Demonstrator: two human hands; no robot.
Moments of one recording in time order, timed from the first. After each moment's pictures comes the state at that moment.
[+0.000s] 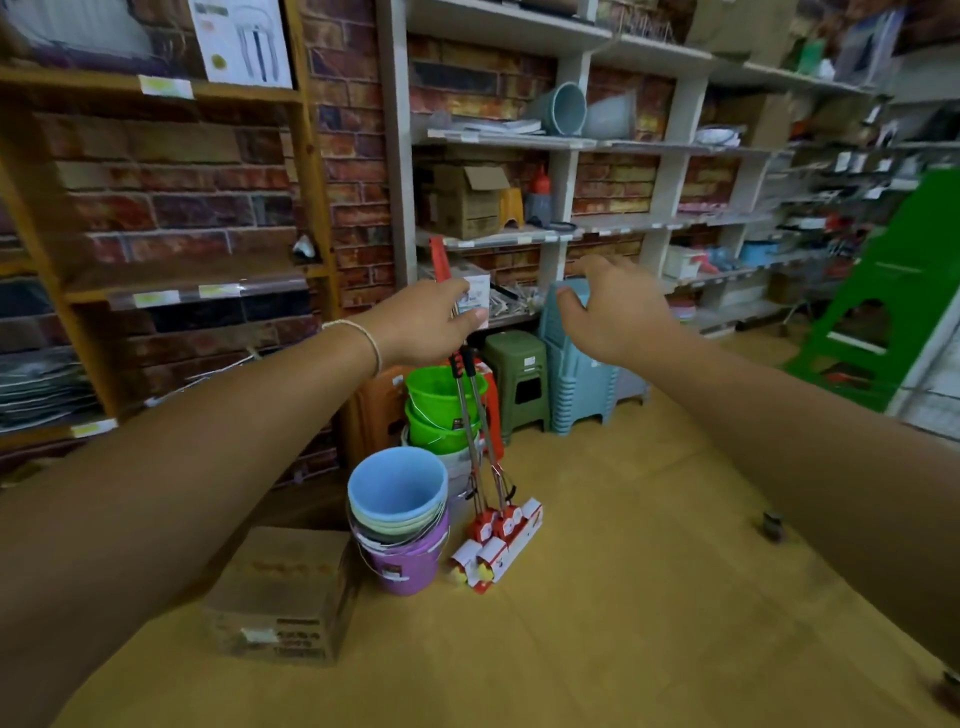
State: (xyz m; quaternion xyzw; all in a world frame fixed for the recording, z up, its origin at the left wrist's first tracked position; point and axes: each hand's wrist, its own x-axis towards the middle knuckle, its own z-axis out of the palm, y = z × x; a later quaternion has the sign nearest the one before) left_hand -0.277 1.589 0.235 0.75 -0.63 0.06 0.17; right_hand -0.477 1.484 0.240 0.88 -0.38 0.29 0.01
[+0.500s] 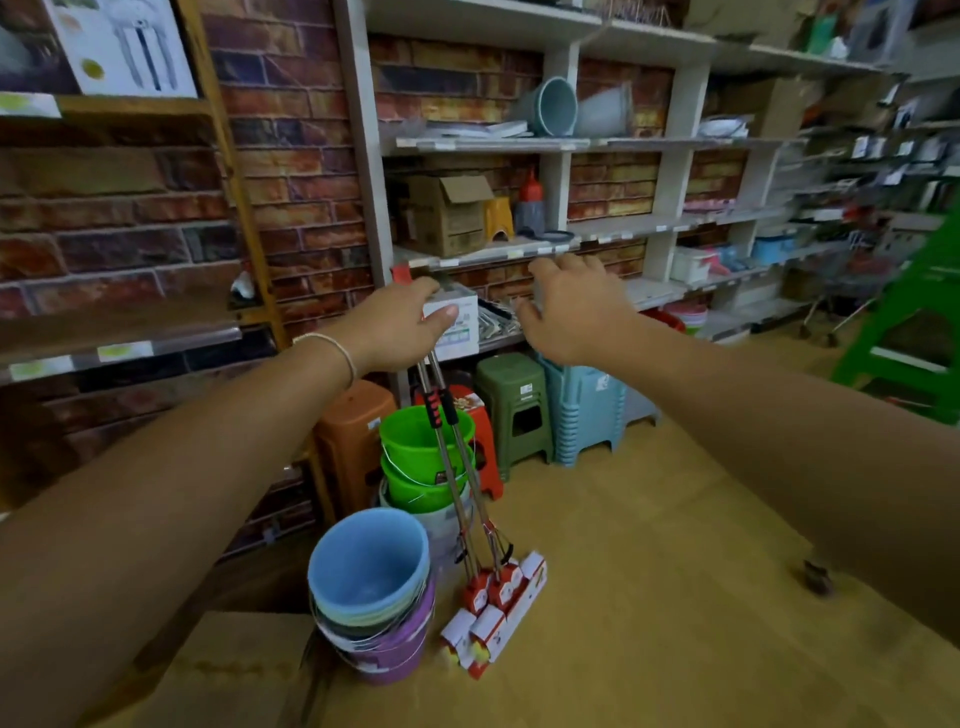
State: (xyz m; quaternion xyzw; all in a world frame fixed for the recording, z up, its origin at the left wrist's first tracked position) left_hand -0.182 1.346 0.250 0.77 -0.61 0.08 0.19; right_hand -0.377 1.247 0.257 0.90 -0.38 0.23 0.07
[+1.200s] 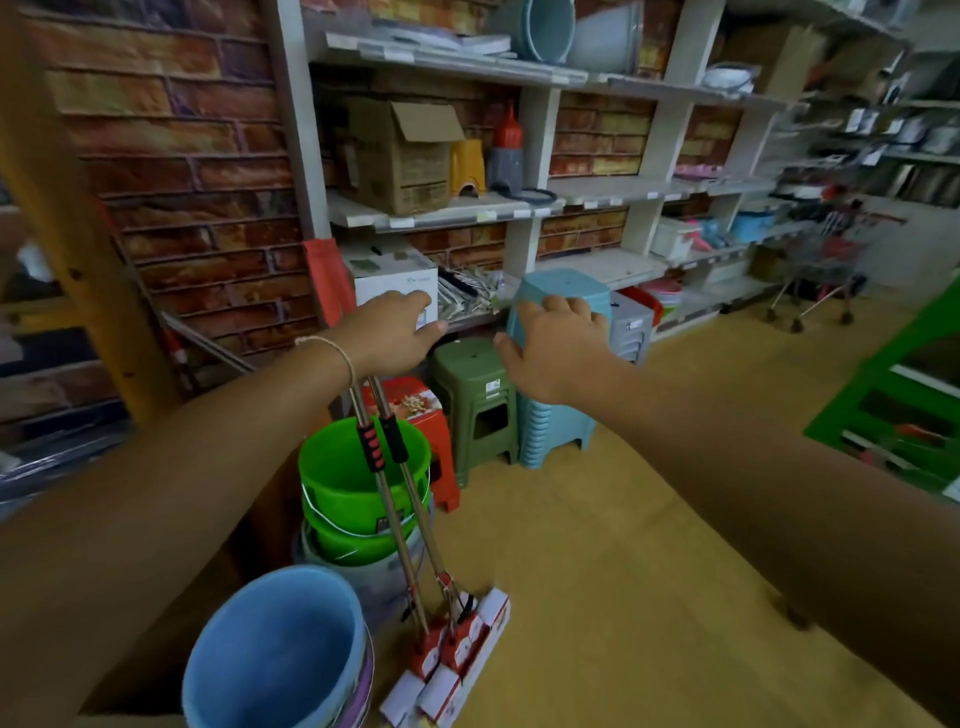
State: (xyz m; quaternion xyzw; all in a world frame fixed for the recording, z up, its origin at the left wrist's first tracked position) left_hand 0.002 1.025 0.170 0.77 -0.62 0.02 0.14; right_hand -0.200 0.965 0.179 0.89 -0.44 0.11 0.04
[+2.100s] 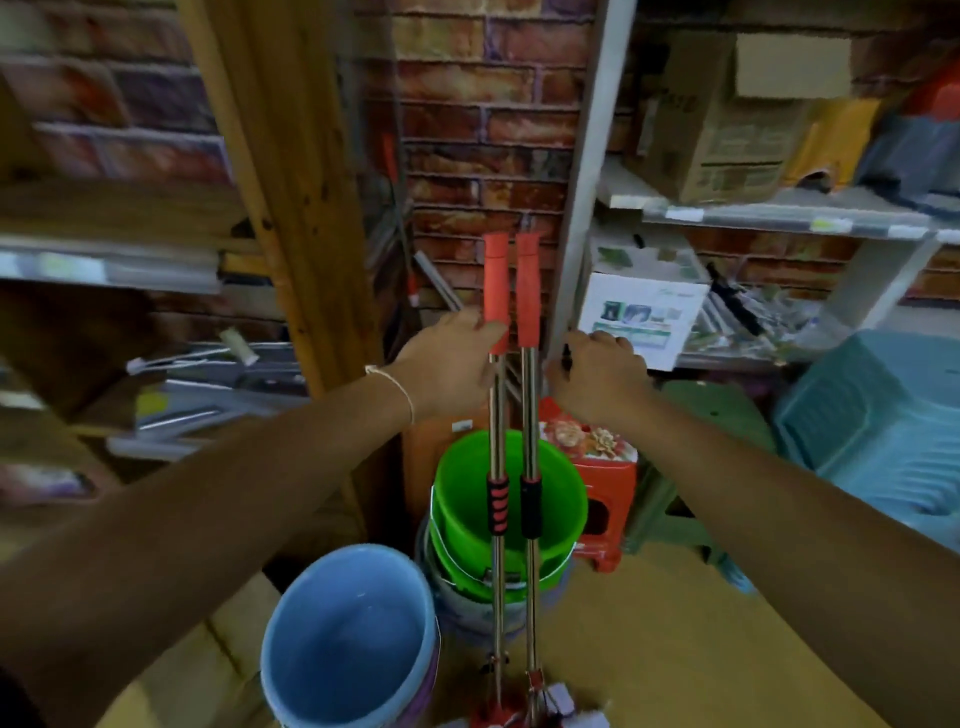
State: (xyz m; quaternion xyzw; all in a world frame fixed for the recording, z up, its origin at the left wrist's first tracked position) left_hand 0.163 0.930 0.095 0.89 -0.44 0.07 0.07; right_hand 0.082 0.752 0.083 0.98 -0.18 0.07 -0.09
